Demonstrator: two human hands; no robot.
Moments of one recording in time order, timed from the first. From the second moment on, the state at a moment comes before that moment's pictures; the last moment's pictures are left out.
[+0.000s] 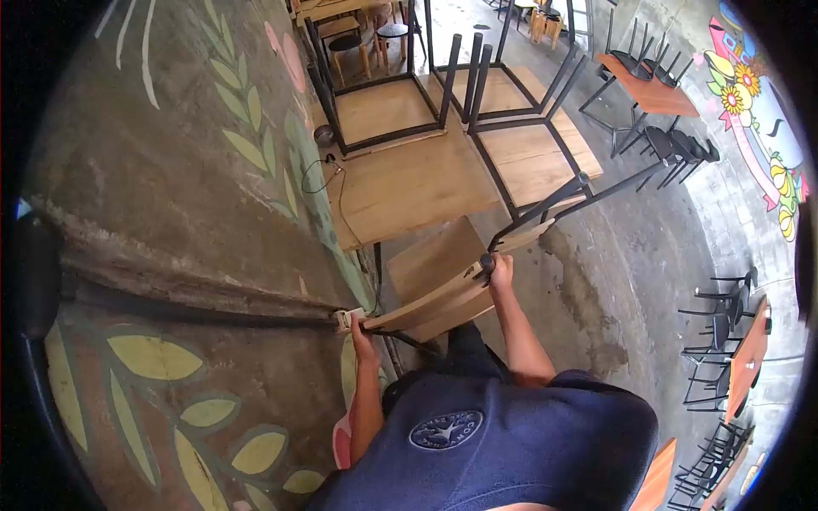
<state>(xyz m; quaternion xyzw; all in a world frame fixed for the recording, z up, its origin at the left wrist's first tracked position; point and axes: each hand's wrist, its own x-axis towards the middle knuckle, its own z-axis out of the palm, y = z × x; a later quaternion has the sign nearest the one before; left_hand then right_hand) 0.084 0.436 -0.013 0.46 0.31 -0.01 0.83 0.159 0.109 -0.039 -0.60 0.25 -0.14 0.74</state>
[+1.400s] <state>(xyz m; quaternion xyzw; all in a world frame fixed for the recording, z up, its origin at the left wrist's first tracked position) 0.251 0.374 -0.081 0.28 0.36 -0.15 0.87 0.268 0.011 -0.061 -0.18 0.32 0.18 0.91</state>
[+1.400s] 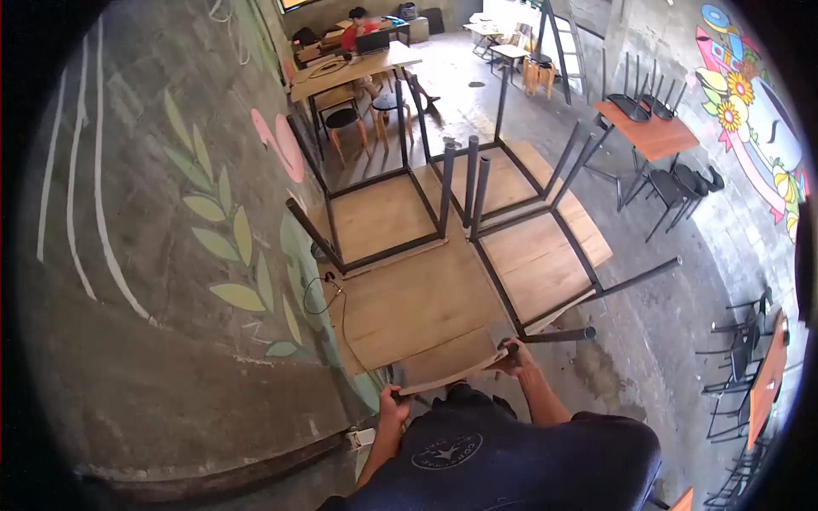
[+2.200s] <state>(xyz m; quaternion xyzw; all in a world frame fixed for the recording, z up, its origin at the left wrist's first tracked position) 0.326 0.371 -0.124 0.25 0.39 -0.11 0.88 0.339 0.035 -0.163 -0.18 0.35 0.15 0.91</state>
